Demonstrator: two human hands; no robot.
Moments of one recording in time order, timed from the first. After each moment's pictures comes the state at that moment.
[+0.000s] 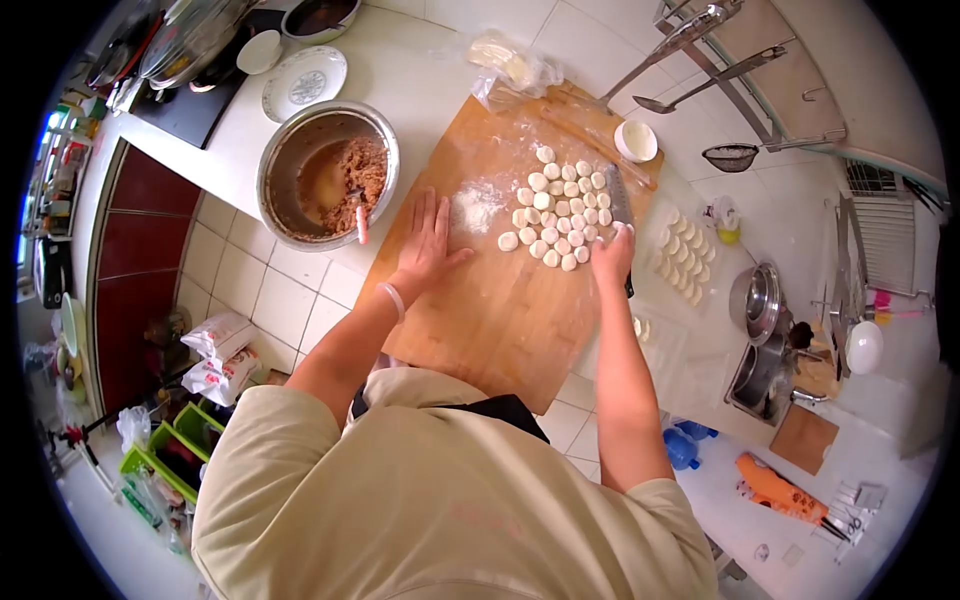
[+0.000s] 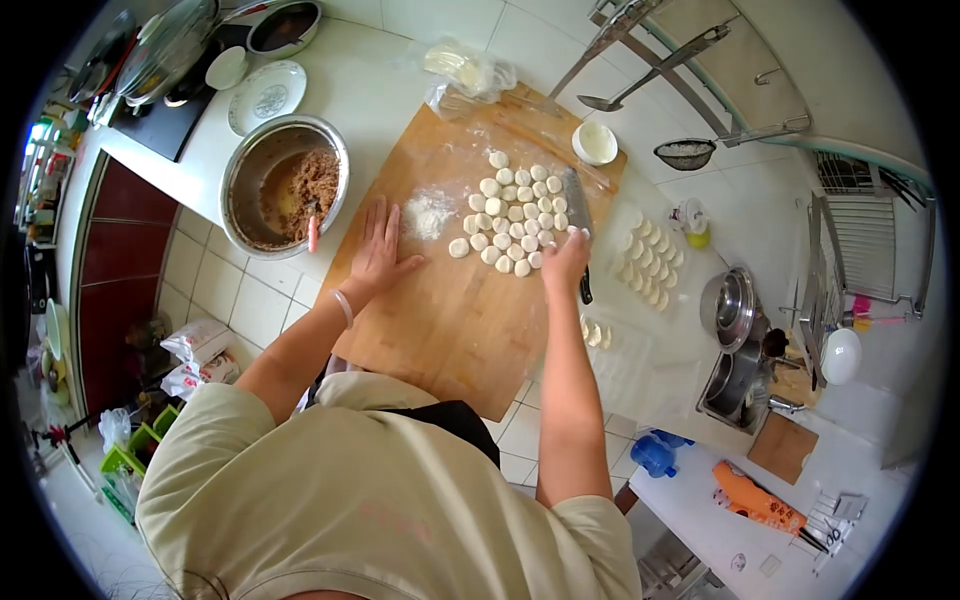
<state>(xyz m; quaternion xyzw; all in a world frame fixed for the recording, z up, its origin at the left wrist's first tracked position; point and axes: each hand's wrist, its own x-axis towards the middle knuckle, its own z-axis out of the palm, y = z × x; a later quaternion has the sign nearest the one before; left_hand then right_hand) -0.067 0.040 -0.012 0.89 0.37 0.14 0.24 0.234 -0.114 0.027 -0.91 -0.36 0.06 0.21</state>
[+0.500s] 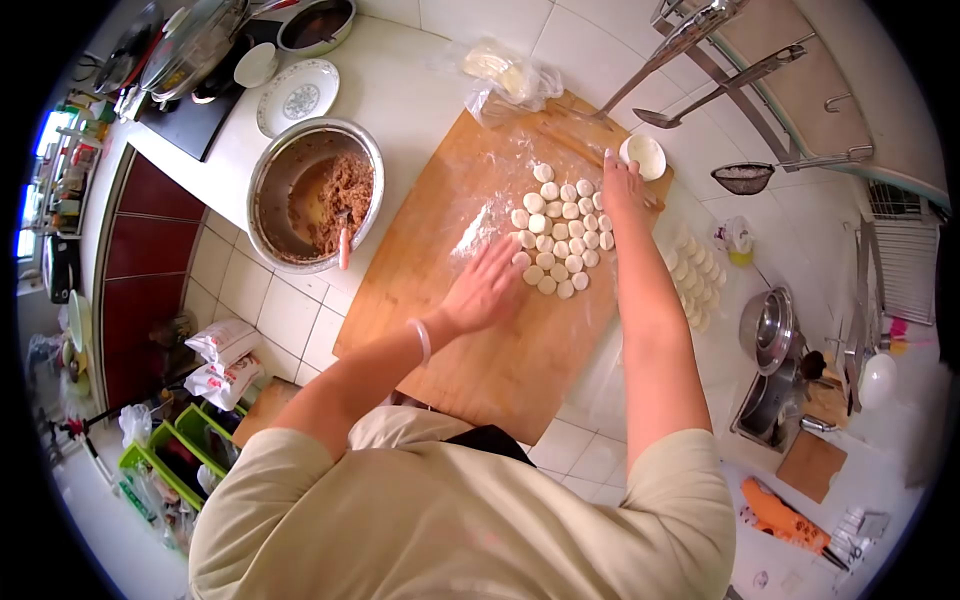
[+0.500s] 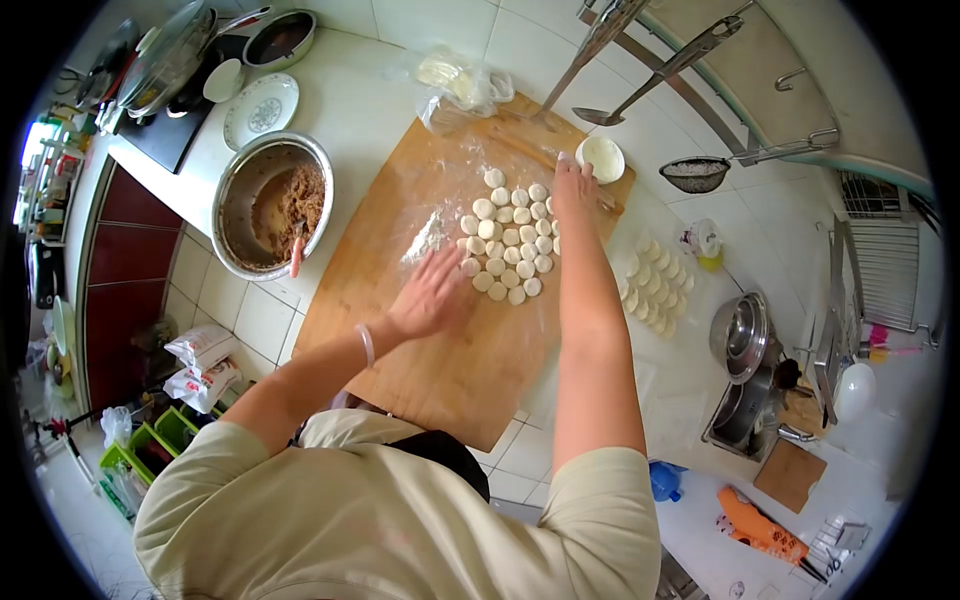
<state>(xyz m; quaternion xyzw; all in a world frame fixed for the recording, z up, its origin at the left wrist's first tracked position) 0.004 -0.009 0.009 0.92 0.19 0.18 0.31 0.340 0.027 0.020 -0.85 -0.53 0.00 -0.04</state>
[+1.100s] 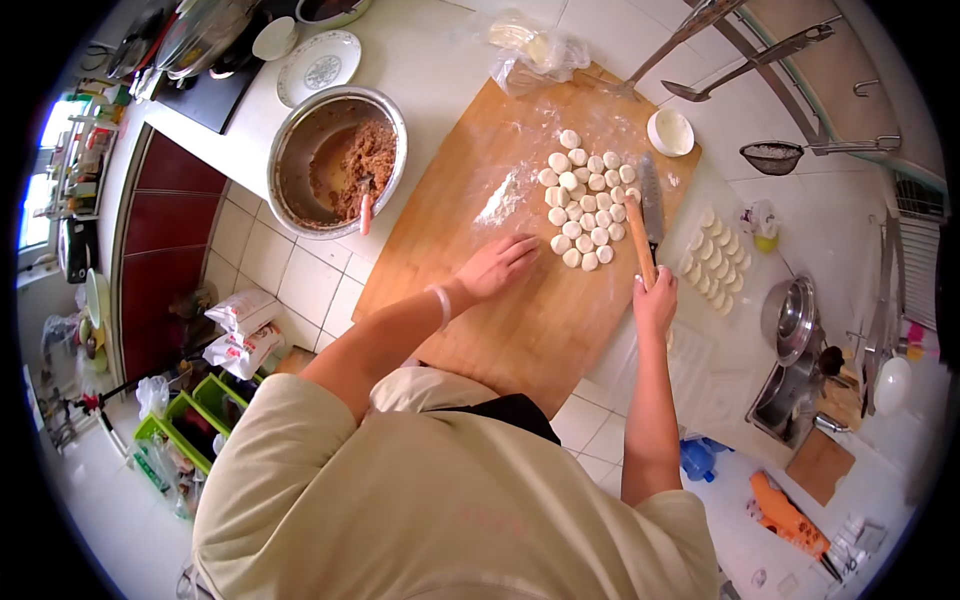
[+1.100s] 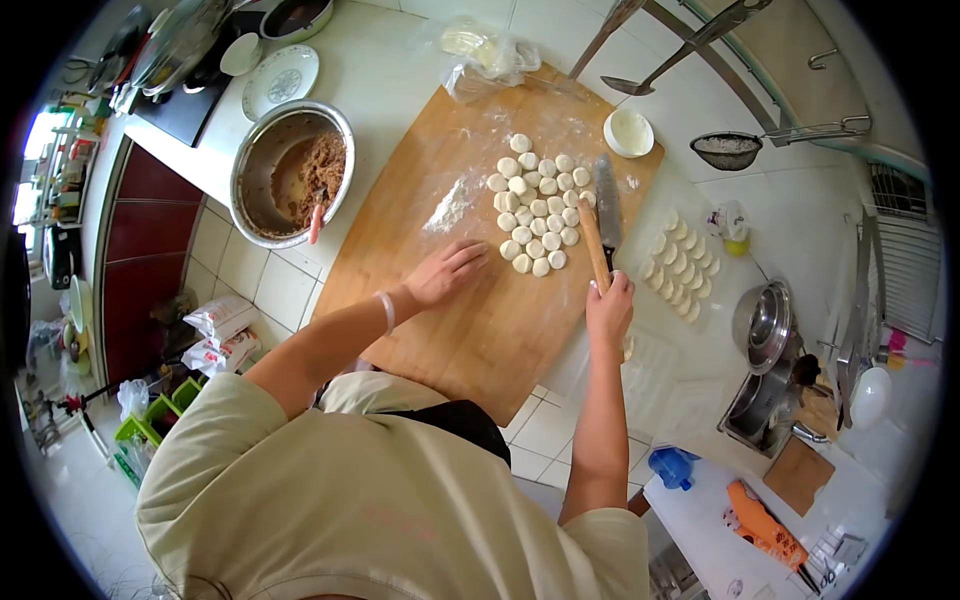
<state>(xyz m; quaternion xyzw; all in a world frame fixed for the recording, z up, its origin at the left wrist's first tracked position) -0.013 -0.008 -0.036 0.94 0.11 0.16 0.28 0.255 -0.197 0.027 -0.94 -0.33 0.07 0.11</state>
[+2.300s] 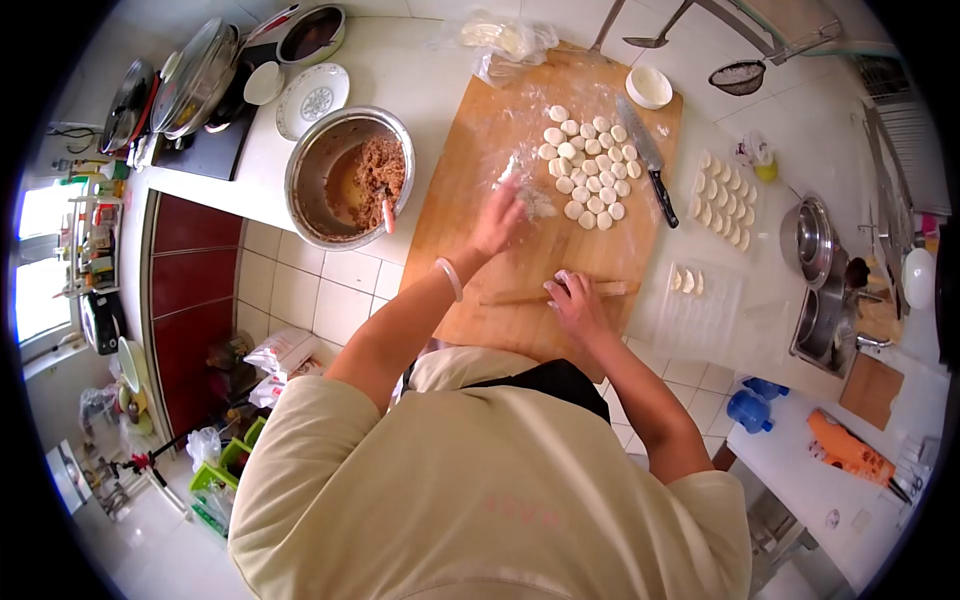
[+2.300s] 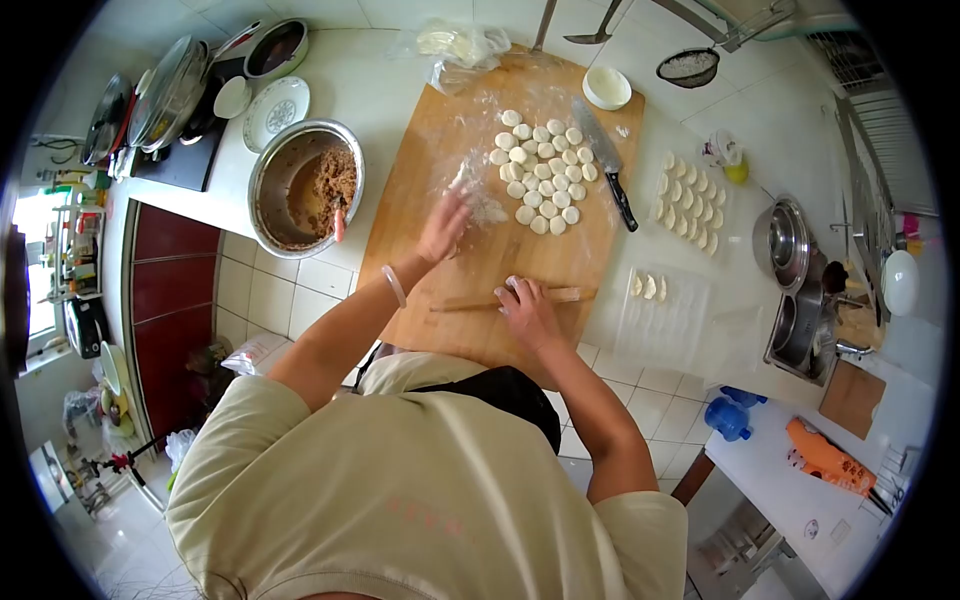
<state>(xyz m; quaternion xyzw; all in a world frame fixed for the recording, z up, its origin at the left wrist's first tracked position) -0.022 0.023 -0.025 0.69 0.25 0.23 0.63 0.075 -0.214 0.010 -0.73 -0.64 0.10 0.21</state>
